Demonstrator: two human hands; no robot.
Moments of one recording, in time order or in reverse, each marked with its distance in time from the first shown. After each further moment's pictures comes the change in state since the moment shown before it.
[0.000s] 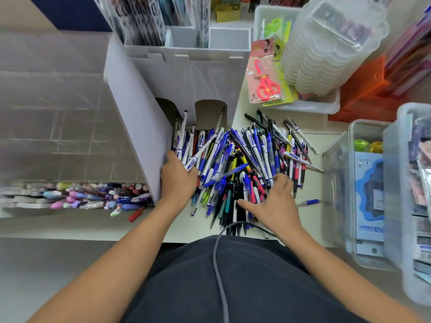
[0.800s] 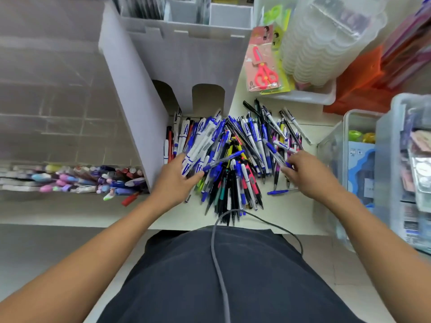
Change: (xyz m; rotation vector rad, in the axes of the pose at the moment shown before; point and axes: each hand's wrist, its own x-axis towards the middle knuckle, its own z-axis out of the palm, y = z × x) left_hand -0.022 -0.035 -0.006 -0.025 -0.301 0.280; right_hand 0.051 0.037 -0.082 -0.383 -0.069 -0.312
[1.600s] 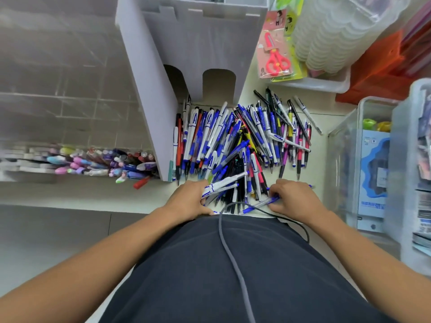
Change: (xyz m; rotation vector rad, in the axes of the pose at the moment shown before) left_hand -0.035 -0.040 0.032 0.356 -0.412 0.024; right_hand -0.039 -0.012 0.084 -0.127 -0.158 -0.271
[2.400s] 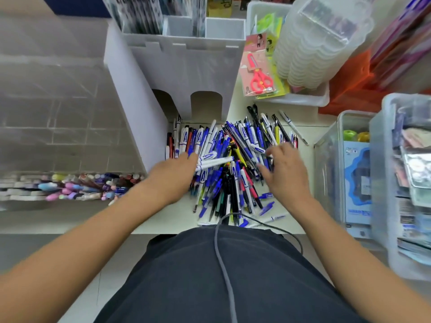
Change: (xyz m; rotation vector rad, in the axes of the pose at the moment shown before) left_hand 0.007 0.050 -0.105 0.573 0.159 0.078; right_hand 0.031 -0.027 -0.070 0.177 0.555 0.316
